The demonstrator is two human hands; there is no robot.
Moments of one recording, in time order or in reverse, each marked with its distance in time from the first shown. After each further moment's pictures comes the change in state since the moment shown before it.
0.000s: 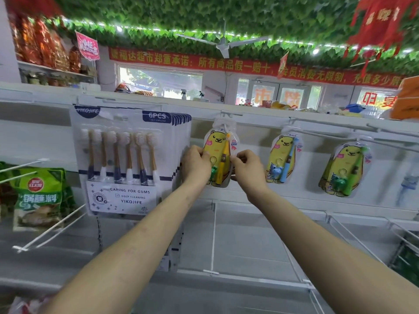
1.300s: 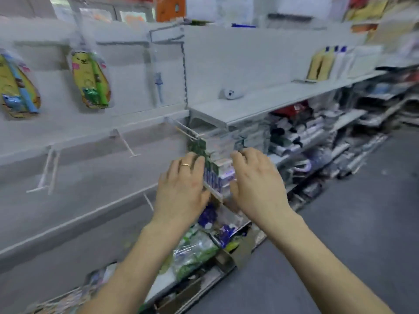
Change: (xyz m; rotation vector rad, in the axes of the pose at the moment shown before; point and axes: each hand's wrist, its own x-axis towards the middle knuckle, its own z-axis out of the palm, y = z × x) left_hand -0.511 0.114 0.220 0.494 -0.654 1.025; right_hand -0.364 0.104 -0.520 -1.436 0.261 0.012
